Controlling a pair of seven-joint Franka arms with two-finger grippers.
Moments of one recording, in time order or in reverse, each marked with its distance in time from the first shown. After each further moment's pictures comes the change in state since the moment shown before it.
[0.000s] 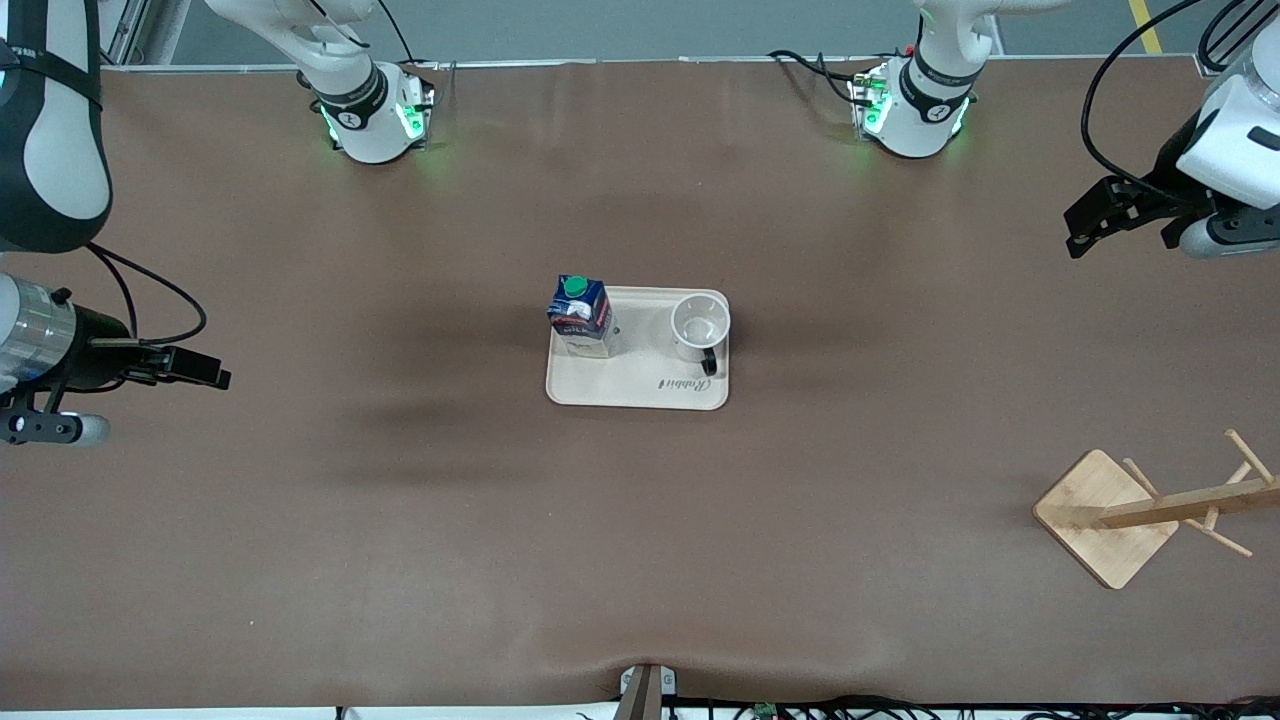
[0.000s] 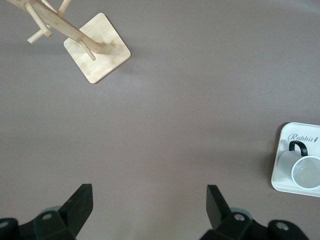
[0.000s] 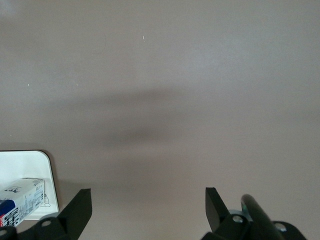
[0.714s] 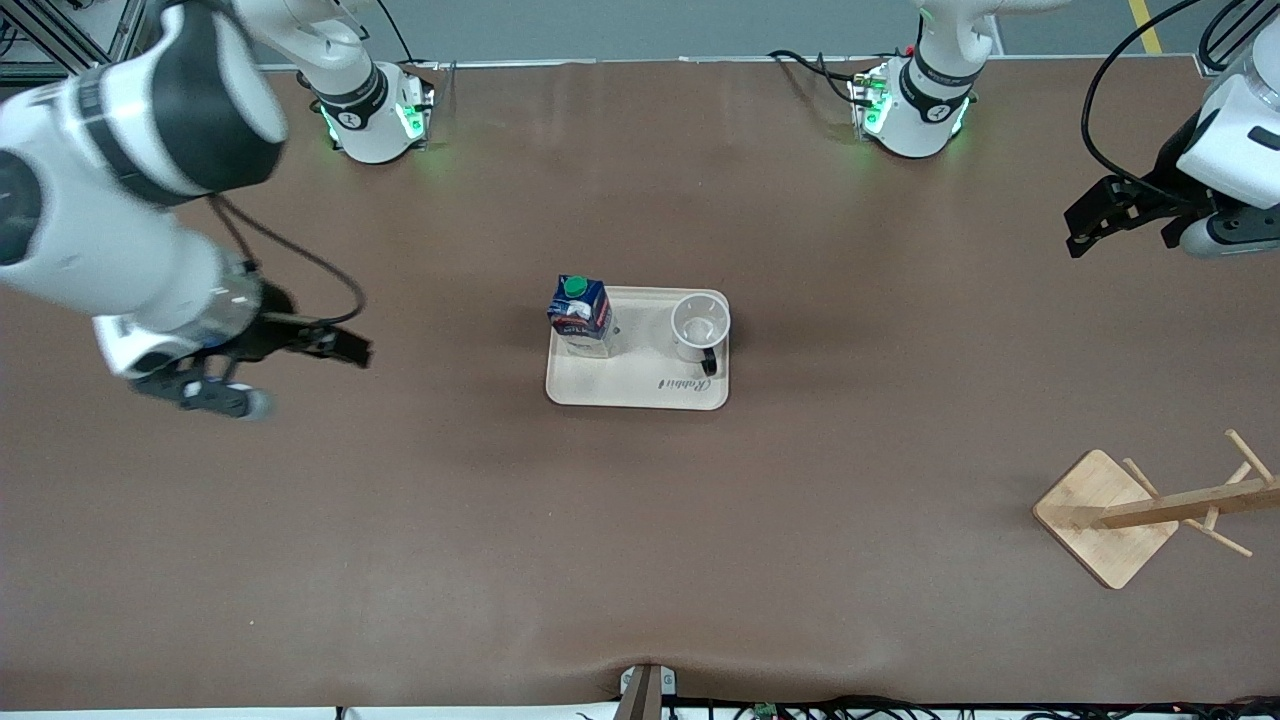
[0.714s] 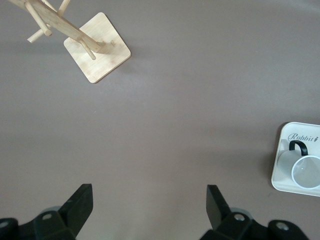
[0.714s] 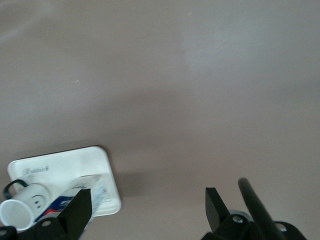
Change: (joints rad) left arm 0.000 0.000 0.000 0.000 0.000 -0.002 0.000; right arm 0.194 -0.007 0.000 0.037 0.015 -0.032 0.331
